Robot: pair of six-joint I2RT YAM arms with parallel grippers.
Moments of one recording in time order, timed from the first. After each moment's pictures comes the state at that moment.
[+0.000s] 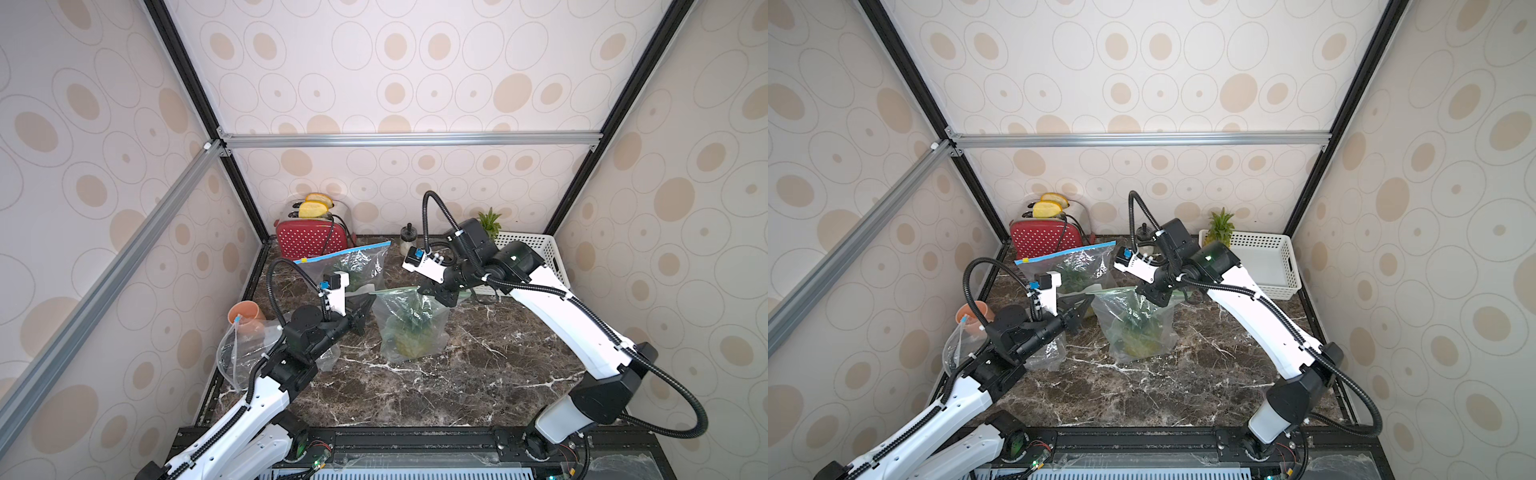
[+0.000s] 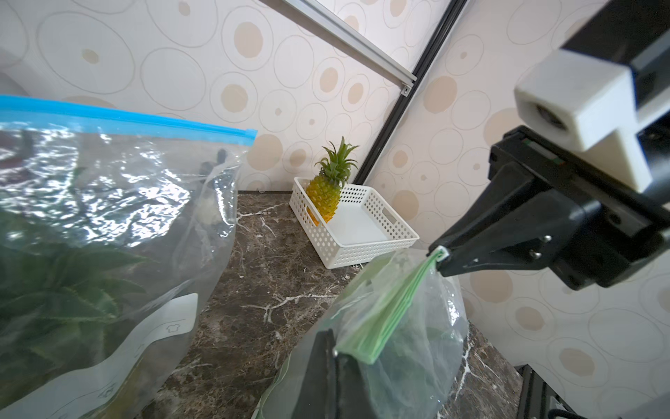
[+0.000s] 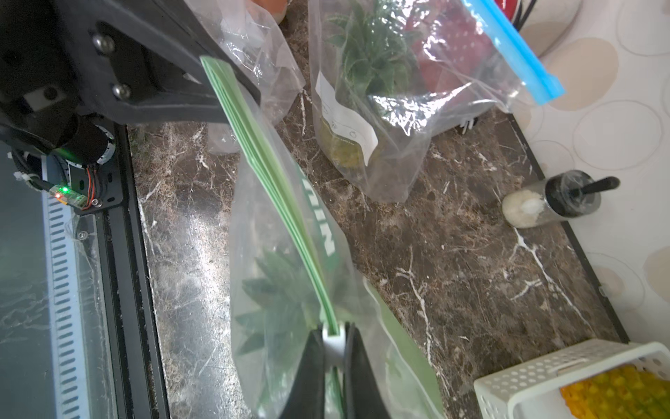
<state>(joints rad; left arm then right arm) -0.51 0.80 0.57 0.16 0.18 -0.42 0.78 1.55 1.79 -1.12 -0.25 -0.50</state>
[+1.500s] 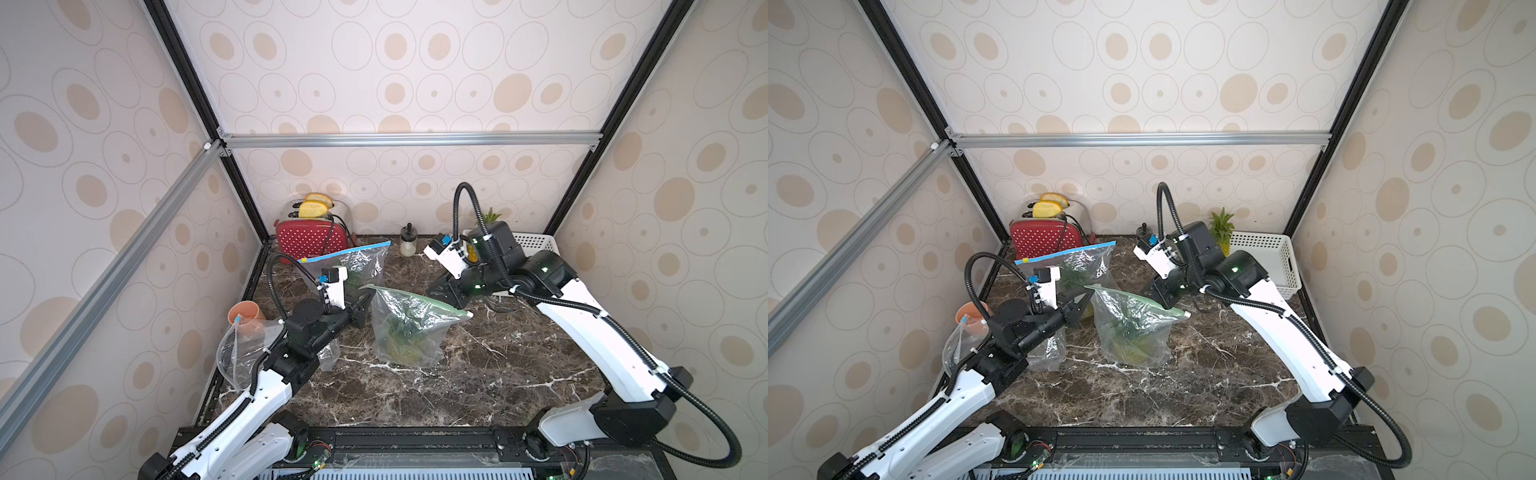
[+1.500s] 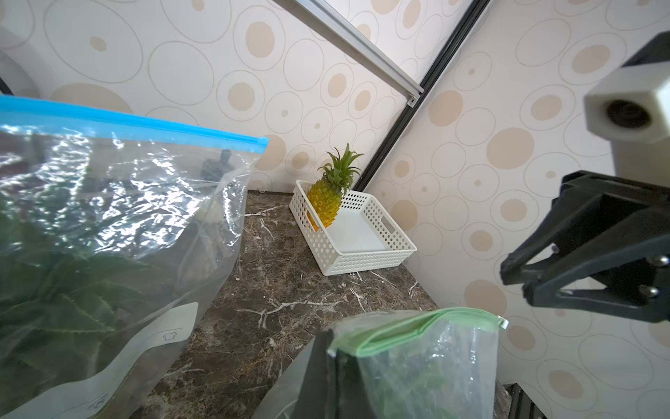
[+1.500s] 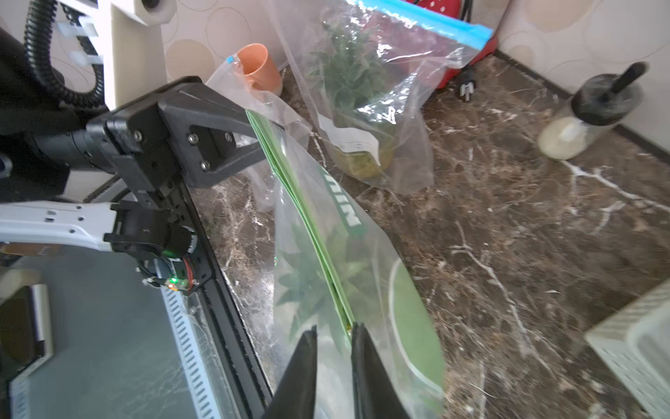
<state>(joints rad) -0.49 0.87 0.60 0.20 0.23 -0.51 0.78 1.46 1.73 -1.05 -0.37 -0.04</state>
